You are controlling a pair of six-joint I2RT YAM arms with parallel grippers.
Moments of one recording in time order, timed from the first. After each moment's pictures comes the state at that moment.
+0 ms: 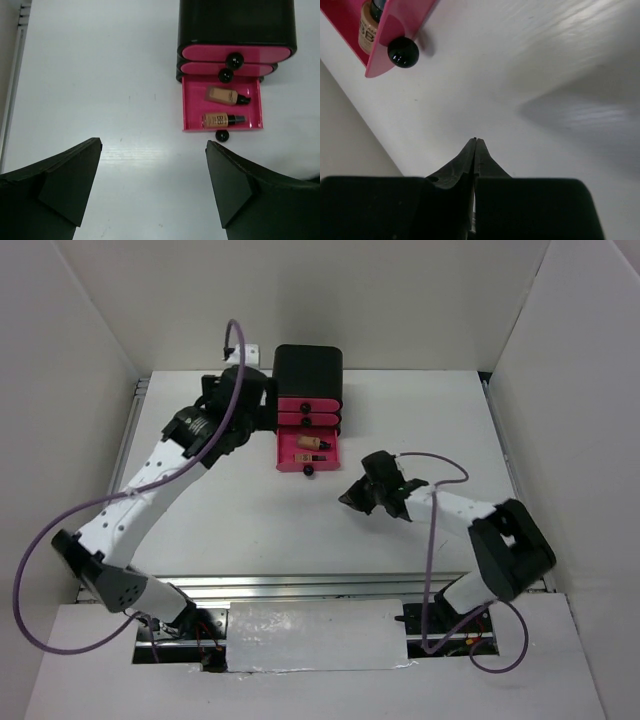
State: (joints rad) left arm -0.61 1.50 1.72 -0.81 -0.62 -0.30; right arm 0.54 1.44 0.72 -0.11 -0.02 1.28
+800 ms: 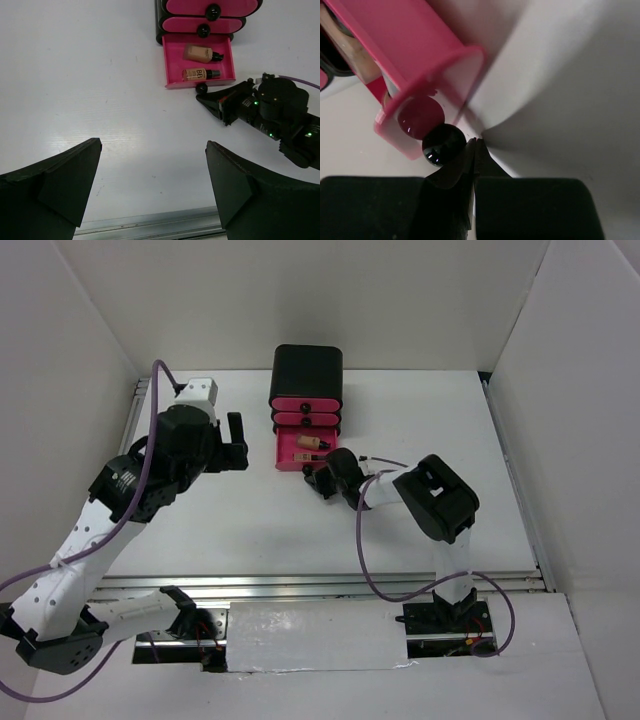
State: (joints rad) left arm -0.61 1.11 1.50 -0.96 -0.42 -0.40; right arm 0.63 1.99 0.97 0.32 0.08 1.69
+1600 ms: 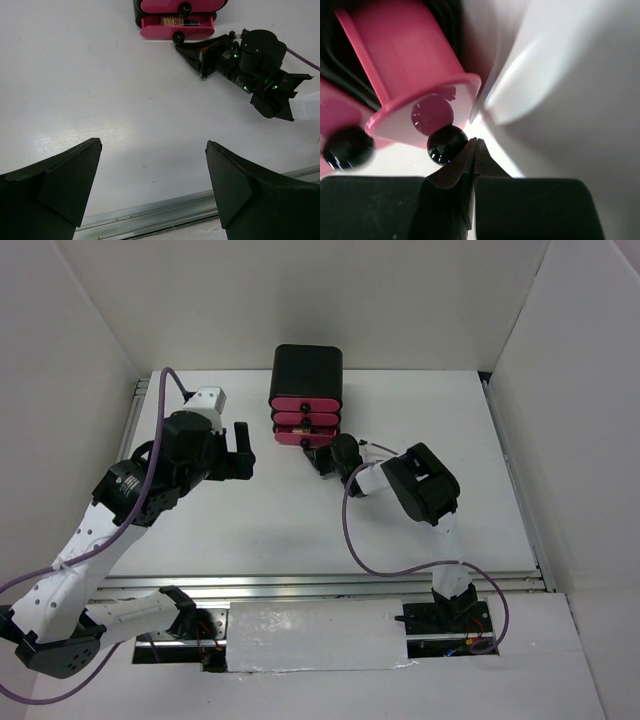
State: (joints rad) left arm -0.61 1.07 1.44 -0.94 -0.32 -0.39; right arm 0.55 2.20 1.13 0.61 0.07 1.75
